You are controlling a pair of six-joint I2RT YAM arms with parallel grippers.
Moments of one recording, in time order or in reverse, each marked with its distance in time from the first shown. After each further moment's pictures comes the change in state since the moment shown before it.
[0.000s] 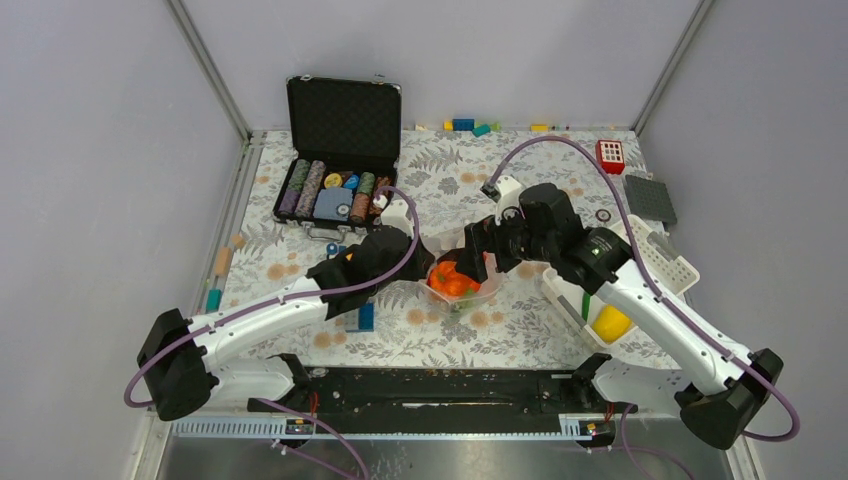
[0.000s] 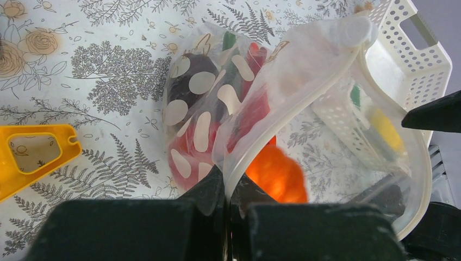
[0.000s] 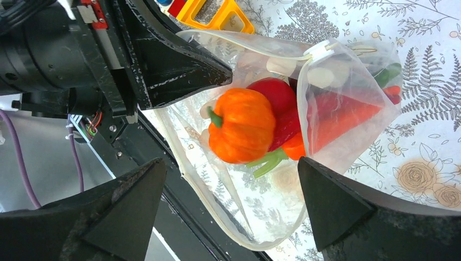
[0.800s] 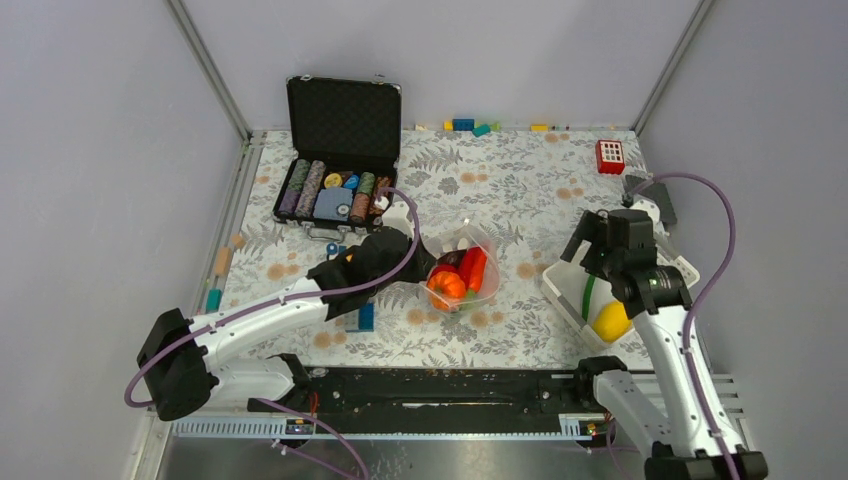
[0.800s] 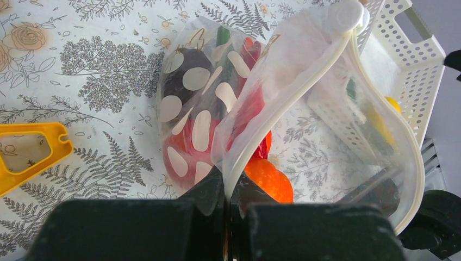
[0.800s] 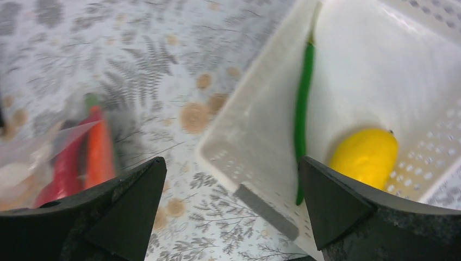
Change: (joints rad) left arm 0.000 -0.001 -0.008 0.010 0.029 -0.004; right arm -0.512 -0.315 -0.210 -0.171 0.471 0.225
